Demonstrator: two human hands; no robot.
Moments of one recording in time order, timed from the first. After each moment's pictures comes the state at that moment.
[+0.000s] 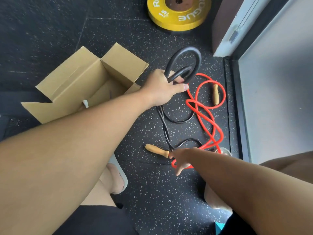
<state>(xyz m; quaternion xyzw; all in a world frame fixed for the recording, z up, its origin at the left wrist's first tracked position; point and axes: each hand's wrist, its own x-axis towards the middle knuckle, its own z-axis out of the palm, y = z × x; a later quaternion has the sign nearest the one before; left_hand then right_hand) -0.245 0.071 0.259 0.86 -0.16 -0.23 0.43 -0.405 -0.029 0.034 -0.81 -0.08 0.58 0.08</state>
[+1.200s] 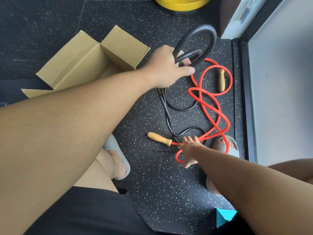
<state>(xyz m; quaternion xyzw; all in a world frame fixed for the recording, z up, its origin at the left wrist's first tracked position) -0.241 0.059 0.260 0.88 -0.24 -0.21 0.36 -0.449 -0.042 0.006 -0.86 -0.11 0.50 -0.04</state>
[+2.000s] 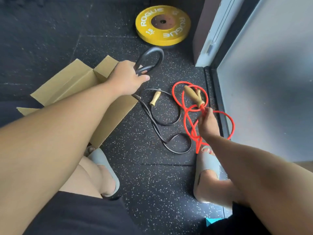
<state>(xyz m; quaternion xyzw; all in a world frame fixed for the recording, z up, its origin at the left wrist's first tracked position) -0.232 0.107 0.292 0.93 -0.21 -0.10 0.28 -0.422 -0.152 0.096 -0.87 0.34 -0.05 0.36</state>
